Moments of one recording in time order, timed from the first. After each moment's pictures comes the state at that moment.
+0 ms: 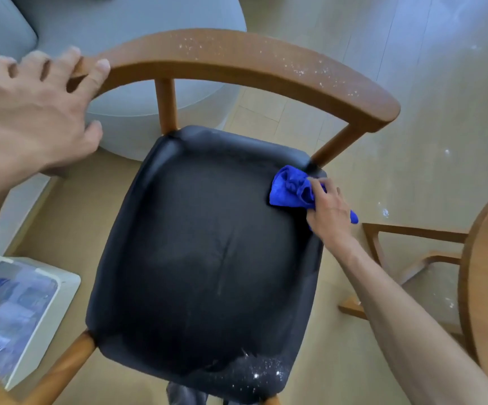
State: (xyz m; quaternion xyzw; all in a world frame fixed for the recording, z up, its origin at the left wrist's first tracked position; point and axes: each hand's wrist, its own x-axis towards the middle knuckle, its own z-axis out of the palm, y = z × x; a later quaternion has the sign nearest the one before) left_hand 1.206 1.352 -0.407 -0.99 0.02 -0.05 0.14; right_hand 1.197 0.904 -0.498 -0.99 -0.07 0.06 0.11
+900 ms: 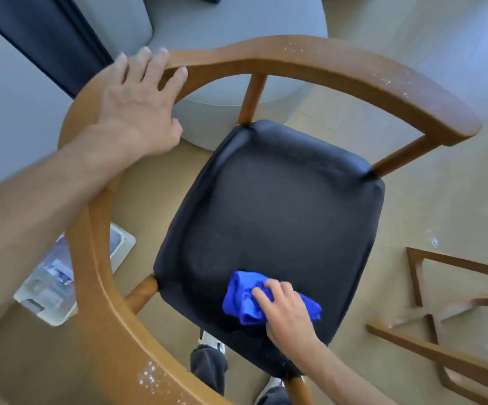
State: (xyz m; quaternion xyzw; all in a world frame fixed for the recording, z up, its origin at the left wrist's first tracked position) left_hand 1.125 1.330 -0.333 -0.98 -0.08 0.06 0.15; right_hand 0.974 0.989 -0.479 -0.91 -0.37 0.17 0.11
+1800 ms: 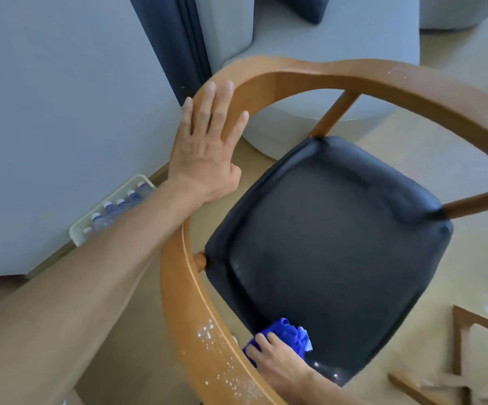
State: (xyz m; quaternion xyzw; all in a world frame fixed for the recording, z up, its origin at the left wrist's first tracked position) left_hand 1.016 1.321 -0.354 -0.98 -0.17 0.01 0.11; right_hand 0.915 1.020 -0.476 -0.65 -0.70 0.27 -0.07
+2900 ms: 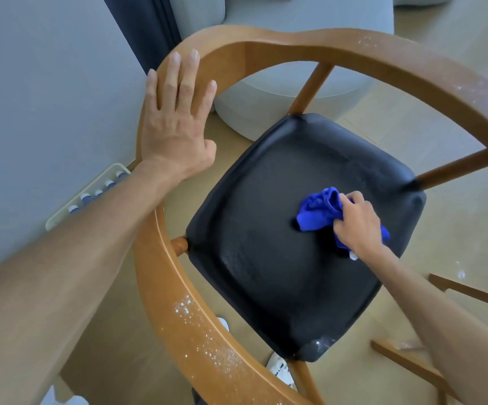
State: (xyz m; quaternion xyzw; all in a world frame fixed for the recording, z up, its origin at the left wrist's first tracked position) left_hand 1.018 1.316 -0.362 -0.97 -0.18 -0.04 0.14; right_hand 1.122 0.997 -0.471 -0.95 -0.26 0.15 0.07
